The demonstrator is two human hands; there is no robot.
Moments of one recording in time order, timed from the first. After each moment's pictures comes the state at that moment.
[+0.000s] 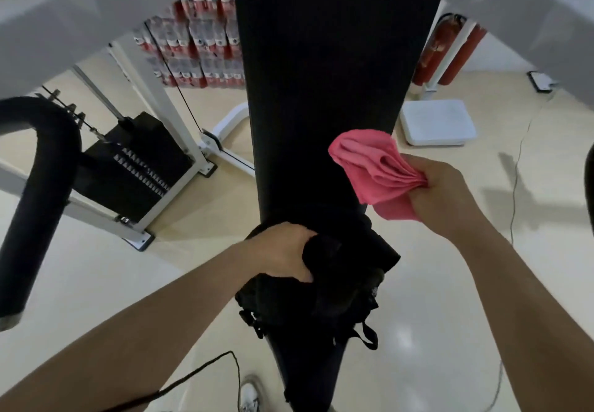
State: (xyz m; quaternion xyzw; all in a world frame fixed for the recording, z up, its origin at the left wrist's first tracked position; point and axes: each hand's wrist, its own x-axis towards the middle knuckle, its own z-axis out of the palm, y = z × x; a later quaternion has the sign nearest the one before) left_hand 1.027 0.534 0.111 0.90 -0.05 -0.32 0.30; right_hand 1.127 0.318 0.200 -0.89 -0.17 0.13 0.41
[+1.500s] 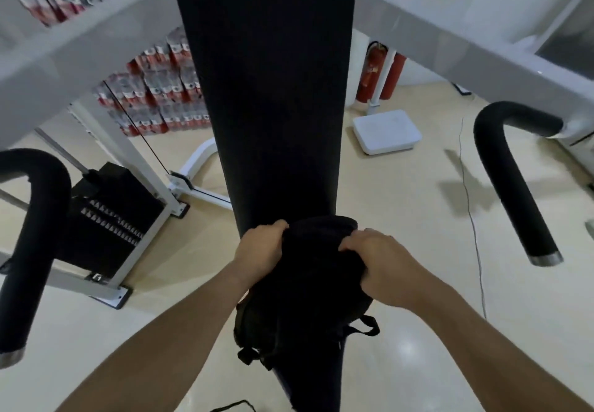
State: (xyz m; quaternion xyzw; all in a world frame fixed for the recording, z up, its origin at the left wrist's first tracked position) left_hand 1.025 0.525 0.095 0.97 0.01 -0.12 0.19; right_hand 1.013 0.307 0.192 -0.93 -0.26 0.19 0.20
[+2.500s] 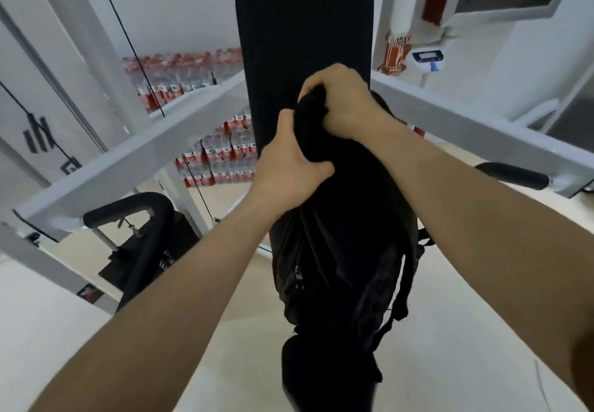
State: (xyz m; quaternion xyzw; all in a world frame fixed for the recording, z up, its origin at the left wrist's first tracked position) left_hand 1.006 0.511 0.375 0.86 0.06 0.14 0.48; right_hand 1.119 0.426 0.413 -0.90 -0.31 -0.09 0.30
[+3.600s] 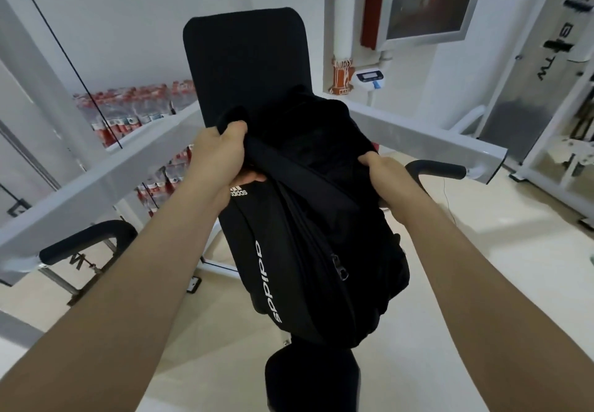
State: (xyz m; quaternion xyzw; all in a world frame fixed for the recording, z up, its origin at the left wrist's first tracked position) left_hand 0.999 0.506 0.416 0.71 0.17 0.16 0.66; right_hand 1.048 0.294 0.358 -0.80 0.10 0.08 0.58
